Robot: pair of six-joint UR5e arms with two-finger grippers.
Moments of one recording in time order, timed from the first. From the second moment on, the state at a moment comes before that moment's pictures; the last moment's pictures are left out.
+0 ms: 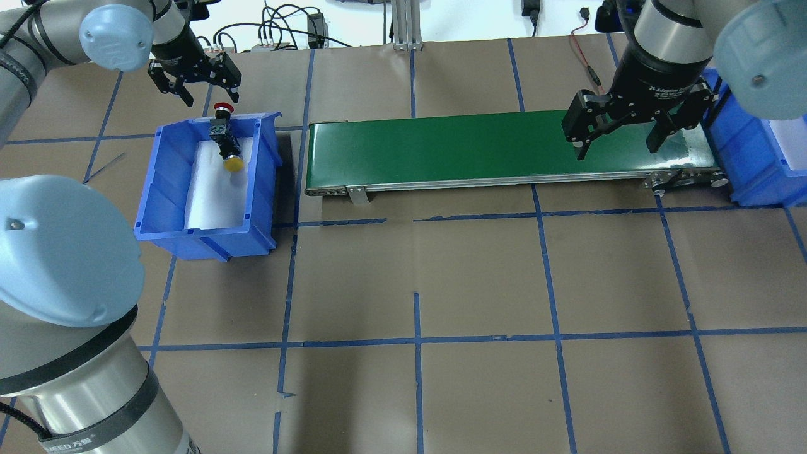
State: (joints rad) left arm -1.37 -2.26 -1.14 -1.33 1.54 0.20; right arm 1.54 -1.56 1.59 -1.56 -1.60 -0.08
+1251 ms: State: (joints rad) left arm -1.36 -2.32 -1.14 -1.29 1.56 0.22; right arm 1.54 -1.56 1.59 -1.56 -1.60 -0.08
